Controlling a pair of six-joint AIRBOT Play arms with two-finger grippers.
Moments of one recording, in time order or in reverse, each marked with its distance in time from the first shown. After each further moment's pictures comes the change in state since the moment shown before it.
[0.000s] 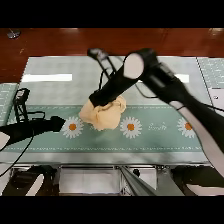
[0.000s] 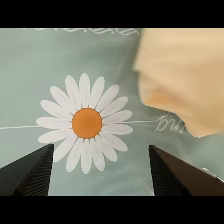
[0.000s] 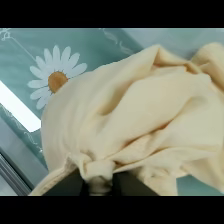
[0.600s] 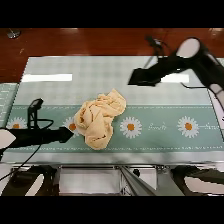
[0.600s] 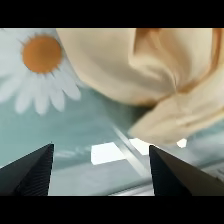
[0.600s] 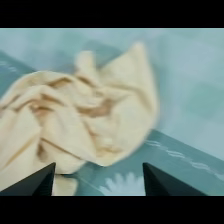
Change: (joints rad) left arm -0.001 -0.046 -0.078 -0.206 -0.182 0.044; right arm -0.543 0.145 -0.219 0.100 0.054 -0.083
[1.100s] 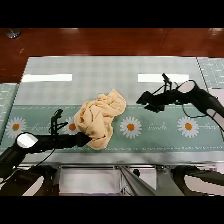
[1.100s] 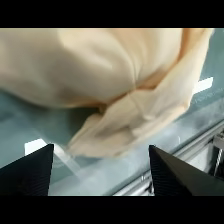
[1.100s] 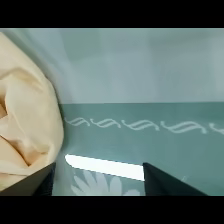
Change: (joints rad) left arm -0.154 -0.166 -0.214 -0.460 0.326 0.270; right arm -0.056 0.028 -0.476 0.214 -0.349 0.026
